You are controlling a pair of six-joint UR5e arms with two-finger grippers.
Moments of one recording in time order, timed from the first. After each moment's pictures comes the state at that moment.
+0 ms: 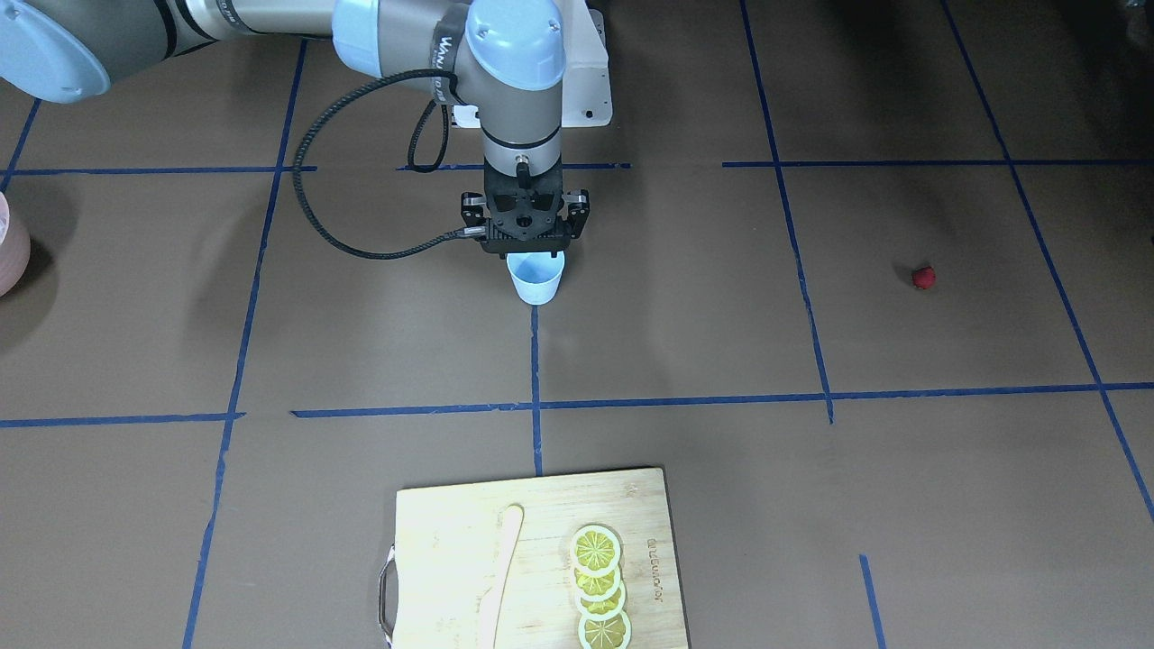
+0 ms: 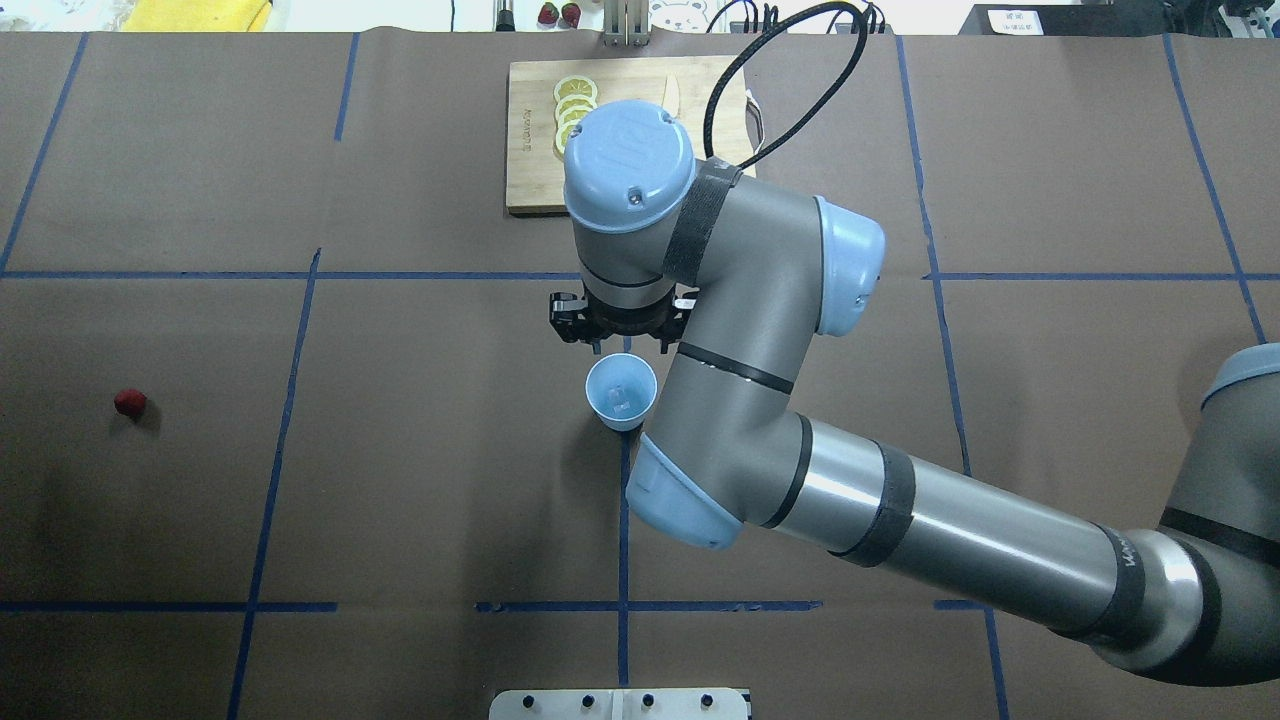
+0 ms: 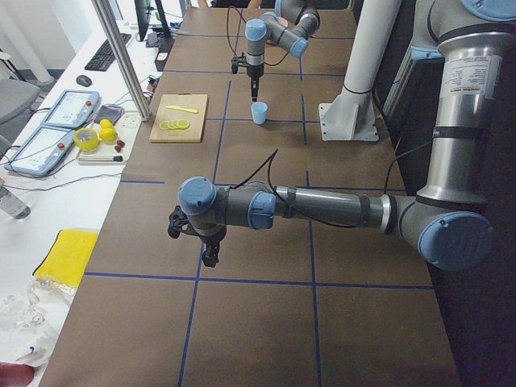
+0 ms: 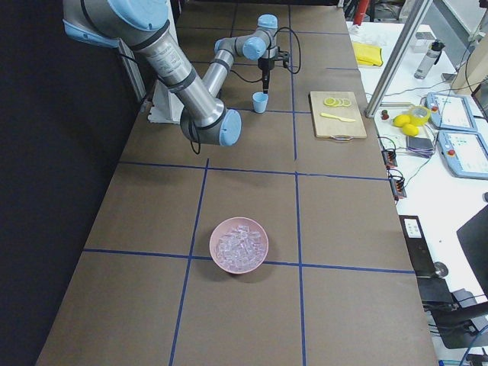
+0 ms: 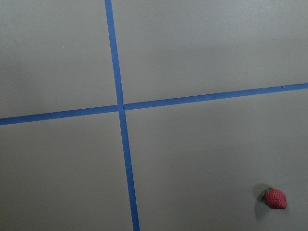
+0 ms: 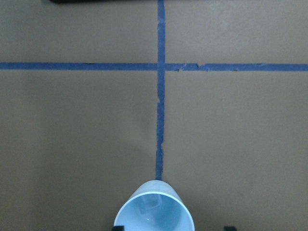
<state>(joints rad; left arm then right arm) -1.52 -1.61 -1.62 -1.56 -2.46 0.04 0.56 -0.68 1.63 -1.79 1.90 1.17</state>
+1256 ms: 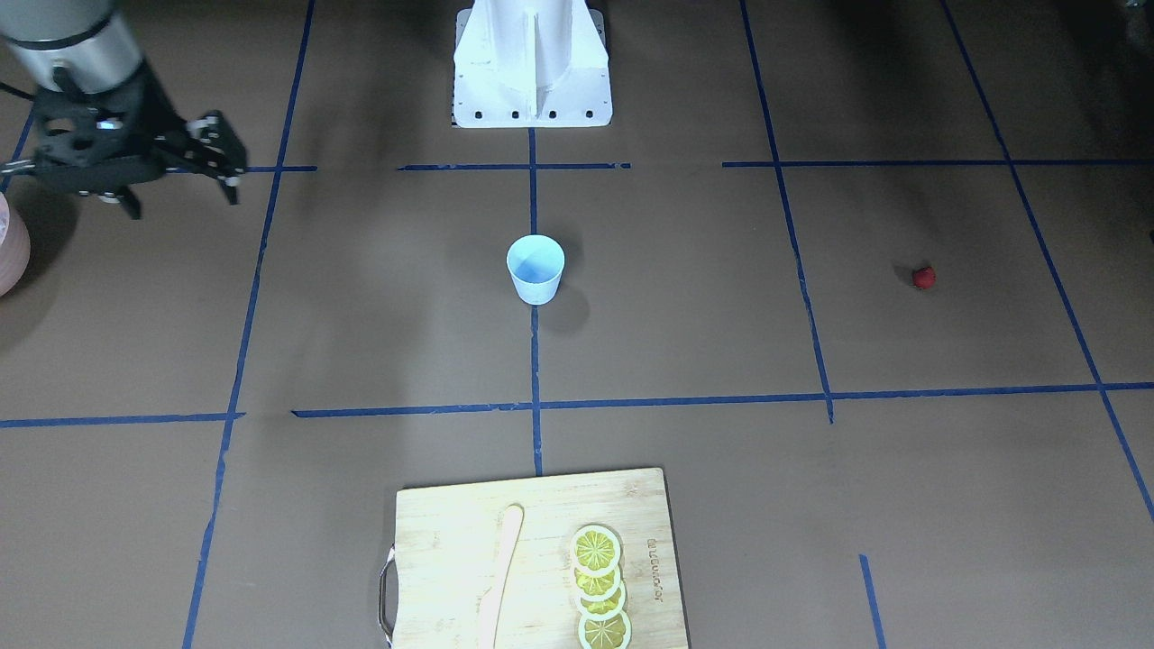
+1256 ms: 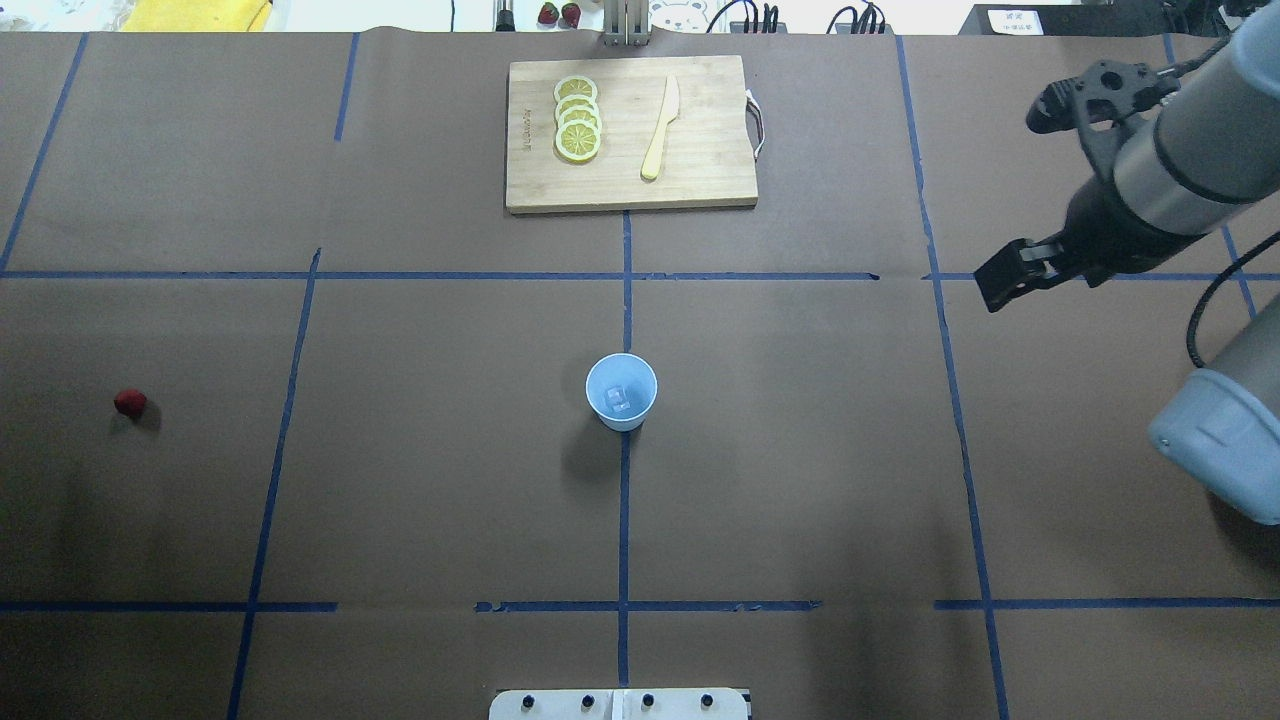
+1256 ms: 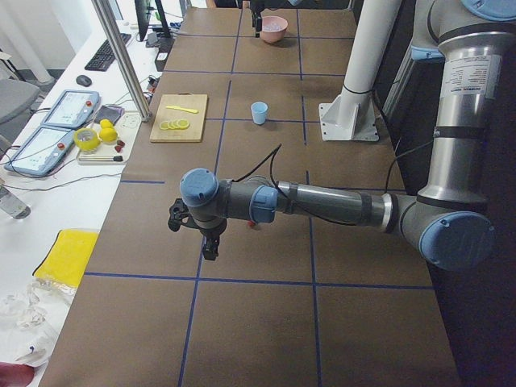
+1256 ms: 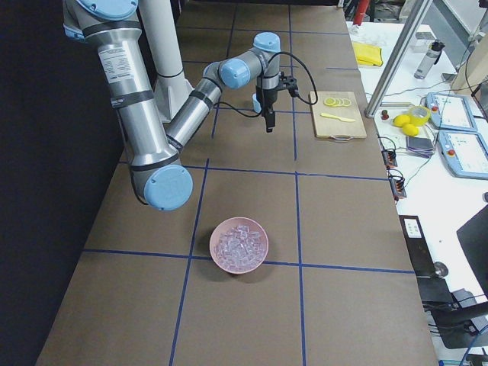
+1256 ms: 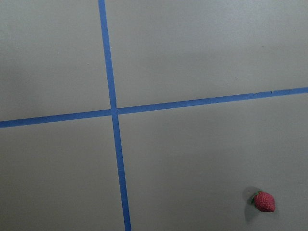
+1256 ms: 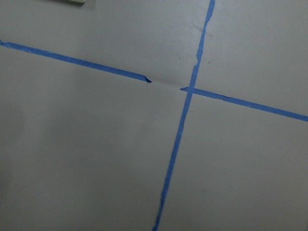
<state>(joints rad) -1.52 -1.60 -1.66 -1.55 -2.47 0.01 0.97 -1.33 2.20 -1.93 2.12 0.52</state>
